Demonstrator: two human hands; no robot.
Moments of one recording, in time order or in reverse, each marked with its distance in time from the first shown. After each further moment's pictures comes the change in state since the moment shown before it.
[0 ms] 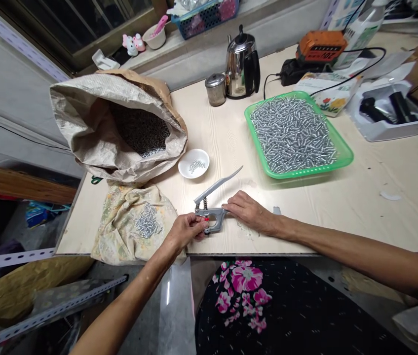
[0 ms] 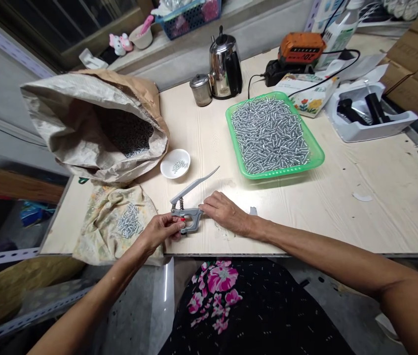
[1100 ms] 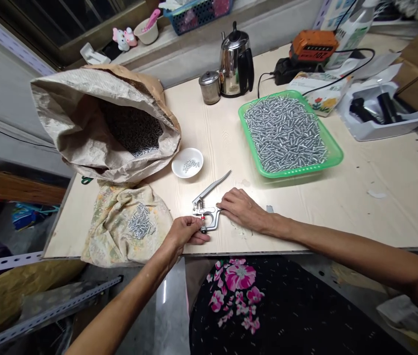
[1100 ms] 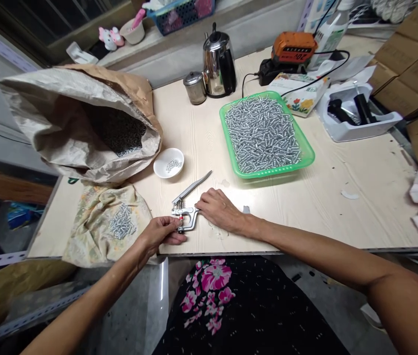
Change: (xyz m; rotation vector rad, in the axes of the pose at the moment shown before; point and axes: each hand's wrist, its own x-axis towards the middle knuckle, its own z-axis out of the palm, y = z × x) left_hand 0.005 -0.001 0.019 -0.117 0.088 -0.314; right_hand 0.006 0.001 -0.009 -0.064 -0.213 0.171
